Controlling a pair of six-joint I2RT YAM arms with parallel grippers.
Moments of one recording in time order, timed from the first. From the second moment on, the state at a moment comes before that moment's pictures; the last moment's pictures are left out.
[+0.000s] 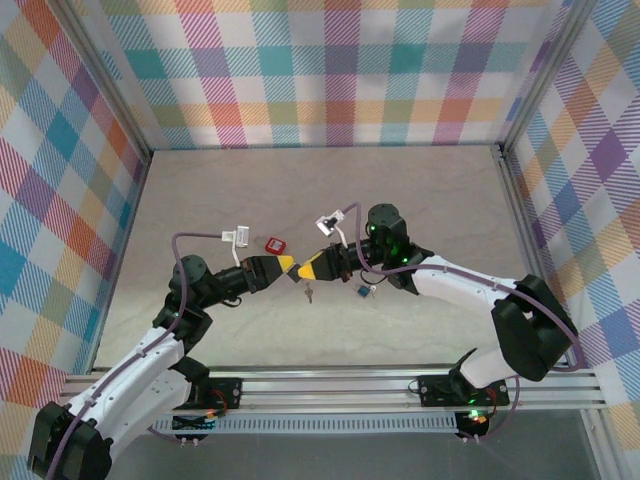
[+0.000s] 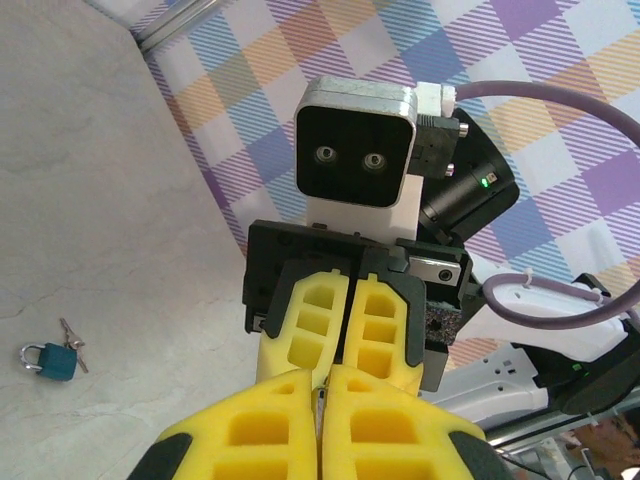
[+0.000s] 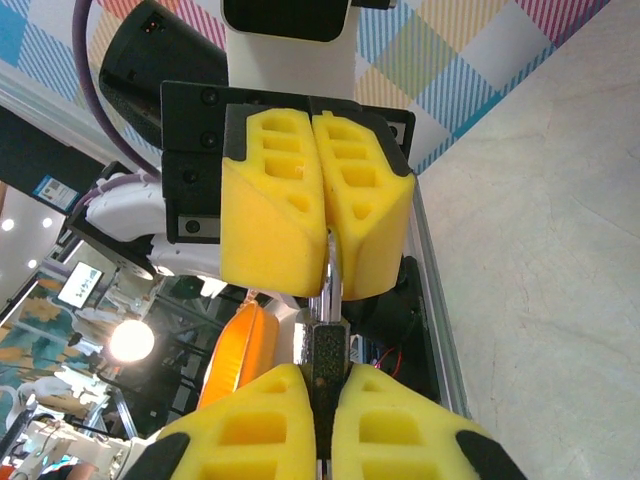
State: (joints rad) left arm -0.45 0.75 0.39 0.39 0.69 -1.04; right arm 0.71 1.46 0.84 0.43 -1.10 0.71
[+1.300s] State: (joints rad) left arm -0.56 1.08 0.38 0.68 0.40 -1.16; right arm 0.59 1.09 0.39 0.65 -0.64 0.81
